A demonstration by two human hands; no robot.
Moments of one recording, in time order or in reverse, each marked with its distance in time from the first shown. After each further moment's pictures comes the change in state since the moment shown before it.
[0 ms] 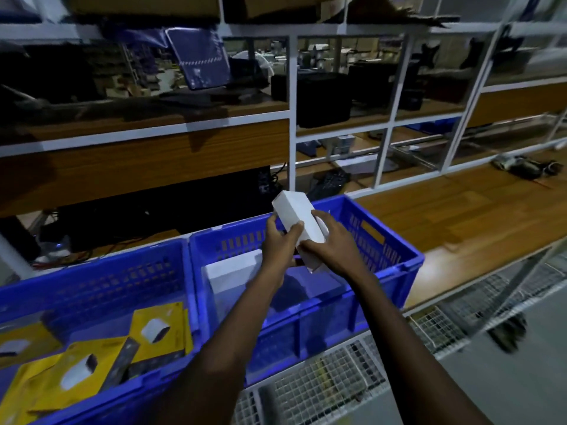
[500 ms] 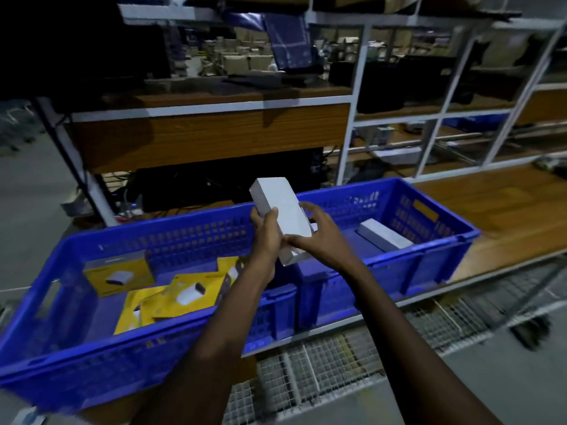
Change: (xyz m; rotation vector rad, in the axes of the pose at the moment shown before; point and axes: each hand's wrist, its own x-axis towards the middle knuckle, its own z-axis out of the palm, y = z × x) left_hand -0.080 0.000 -0.195 -0.166 0.146 0.056; right_hand -0.099 -0.128 0.133 0.092 -0.181 -0.138
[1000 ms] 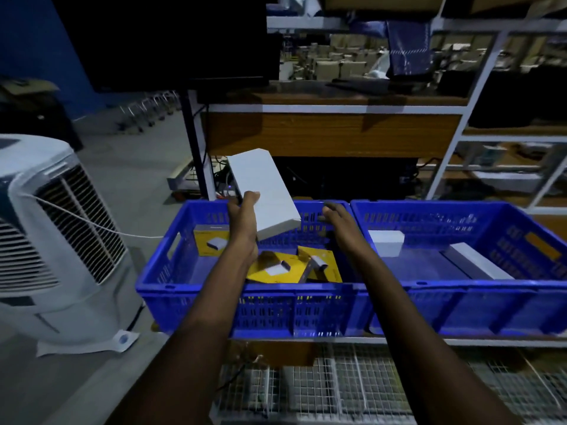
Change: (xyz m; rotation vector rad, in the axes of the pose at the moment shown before) left_hand -0.017 0.062 -0.187 -0.143 0.397 0.073; right_hand 0.016 -0.071 0.111 0.420 -0.189 0.092
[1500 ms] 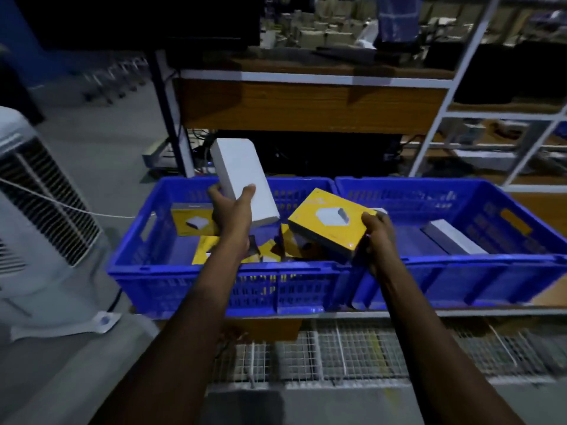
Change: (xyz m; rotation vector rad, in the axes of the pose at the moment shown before) left_hand -0.017 -0.028 0.008 0.236 0.142 0.125; right_hand -0.029 0.059 -0.068 0.332 0.393 0.157
